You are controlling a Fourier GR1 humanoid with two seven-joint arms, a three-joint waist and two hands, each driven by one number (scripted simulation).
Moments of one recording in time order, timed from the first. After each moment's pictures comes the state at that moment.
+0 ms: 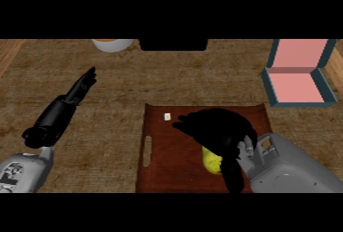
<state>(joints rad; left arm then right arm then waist) -0.23 0.42 -0.16 -1.51 0.05 -0.06 -0.09 -0.69 -0.38 0.64 -1.75 0.12 0.84 0.79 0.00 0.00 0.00</state>
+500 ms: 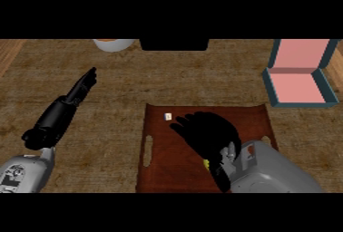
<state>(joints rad) -0.22 0.39 -0.13 -1.53 0.01 -0.09 -0.08 -0.64 -0.29 0.67 -1.70 0.34 0.85 0.77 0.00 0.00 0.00</state>
